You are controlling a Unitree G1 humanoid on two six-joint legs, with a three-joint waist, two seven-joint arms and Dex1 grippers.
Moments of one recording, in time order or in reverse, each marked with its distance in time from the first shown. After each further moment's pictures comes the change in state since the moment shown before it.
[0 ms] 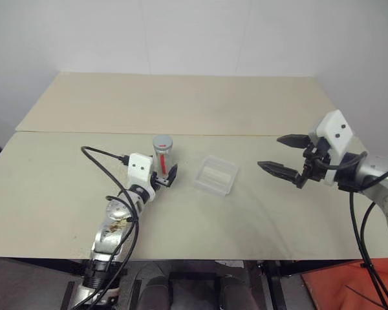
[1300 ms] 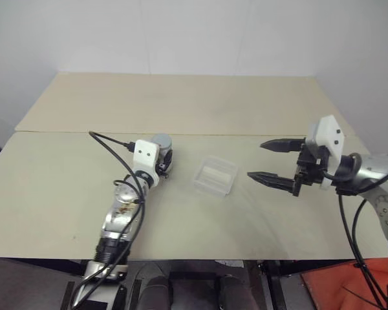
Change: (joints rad) left arm -0.137 0.064 0.011 0.134 -0.020 -0.032 -0.115; right arm -0.034 0.055 0.046 0.018 0.059 -0.118 0.153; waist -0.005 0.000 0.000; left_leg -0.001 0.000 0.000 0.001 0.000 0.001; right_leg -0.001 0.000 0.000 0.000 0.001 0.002
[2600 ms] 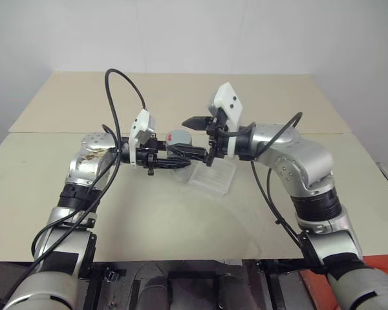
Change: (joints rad) left arm -0.410 0.277 -0.094 0.361 -0.249 -0.009 -1.098; right arm -0.476 0.475 0.355 0.290 -0.125 0.119 -0.210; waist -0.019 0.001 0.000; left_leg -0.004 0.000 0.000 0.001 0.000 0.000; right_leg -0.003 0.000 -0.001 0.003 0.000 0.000
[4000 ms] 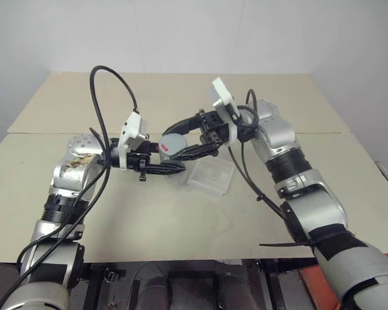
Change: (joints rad) left arm 0.107 0.063 0.041 -0.237 -0.041 0.053 0.013; right arm -0.316 0.122 0.036 0.858 -0.074 -0.703 0.841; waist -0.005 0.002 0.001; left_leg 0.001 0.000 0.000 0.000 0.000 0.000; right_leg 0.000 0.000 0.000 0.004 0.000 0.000
